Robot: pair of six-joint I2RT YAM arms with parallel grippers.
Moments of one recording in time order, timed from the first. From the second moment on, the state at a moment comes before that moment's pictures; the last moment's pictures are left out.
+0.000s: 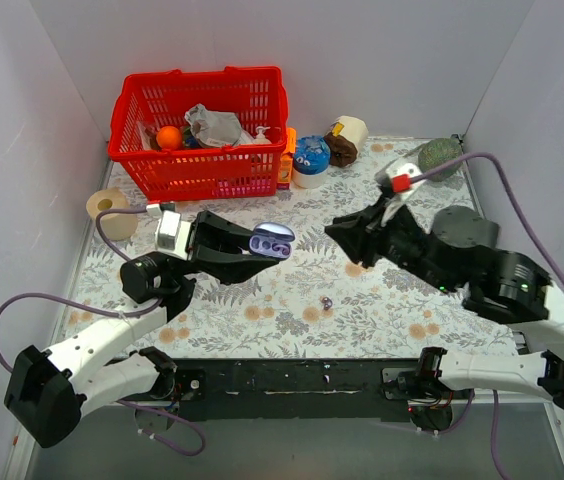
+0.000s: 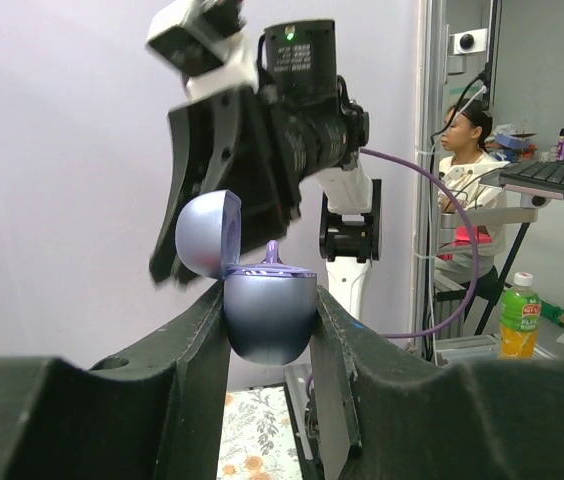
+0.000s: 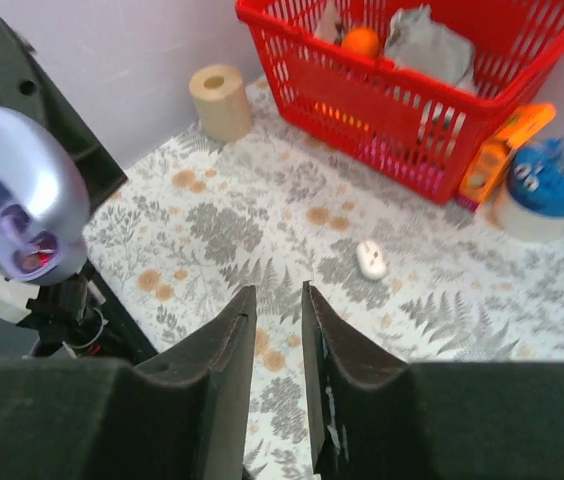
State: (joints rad) left arm -0.66 1.00 0.66 1.36 0.78 -0.75; right arm 1.19 0.94 1.48 -0.64 0.30 0.17
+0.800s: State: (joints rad) left arm -0.68 0.91 0.58 1.09 0.75 -0.59; right arm 1.19 1.17 1.47 -0.64 0.29 0.30
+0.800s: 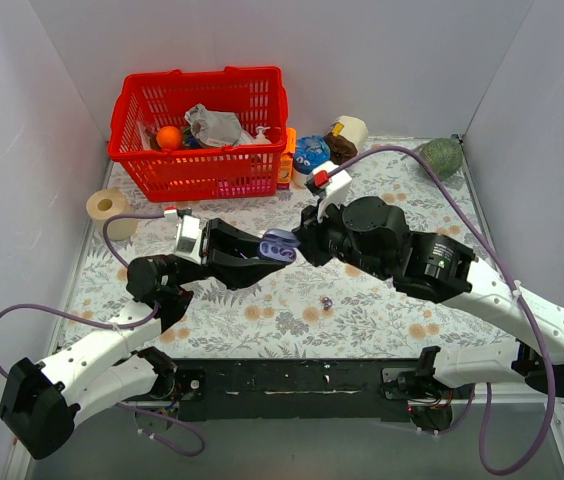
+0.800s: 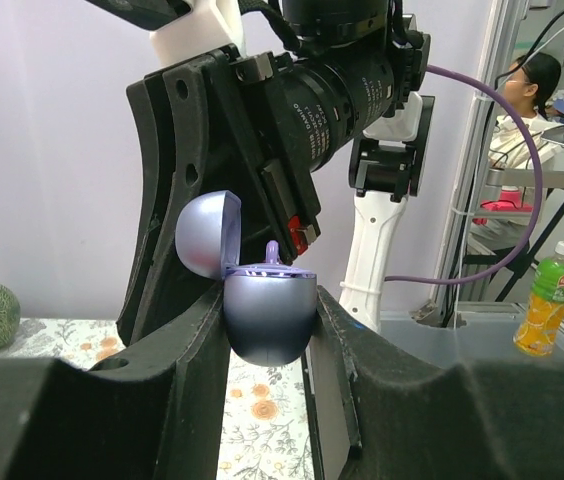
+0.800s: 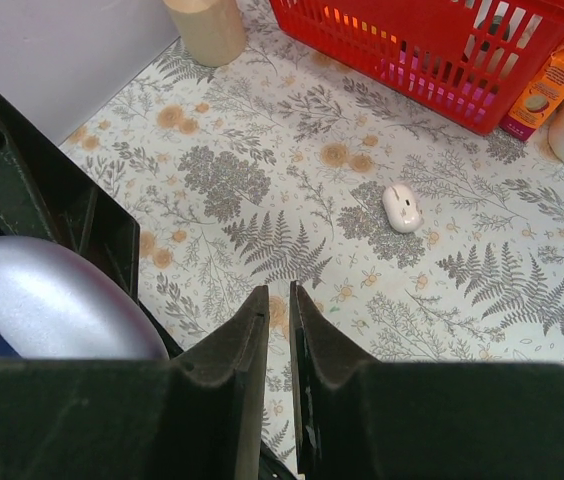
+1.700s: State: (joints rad) left arm -0.68 0.89 0.54 1.05 0.68 -0.53; right arm 1.17 1.10 1.44 -0.67 0.52 0.44
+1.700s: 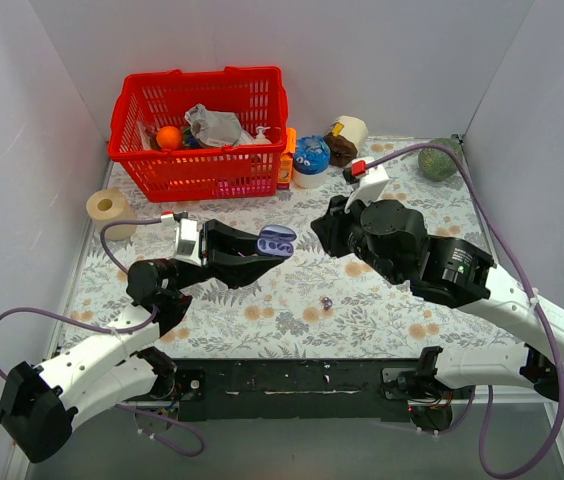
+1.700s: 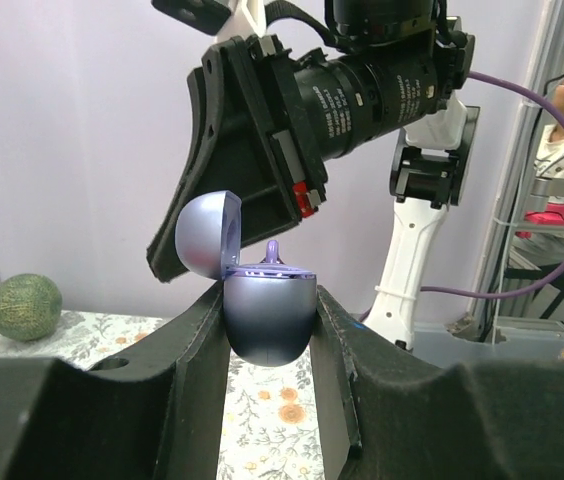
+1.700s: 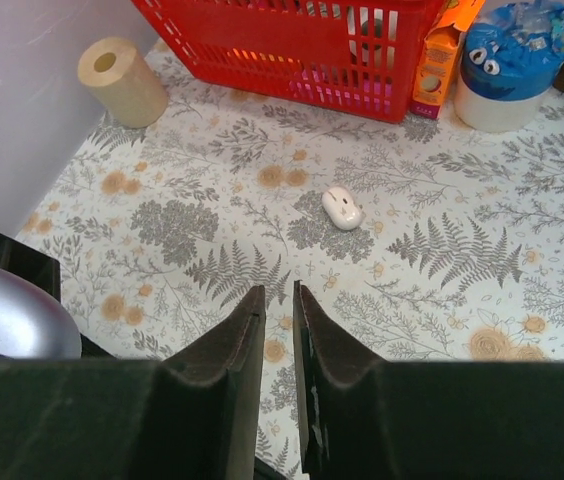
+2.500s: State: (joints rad) left arm -0.69 0.90 0.52 1.02 0.62 -0.49; right arm 1.19 1.22 1.51 -0.69 0.43 0.41
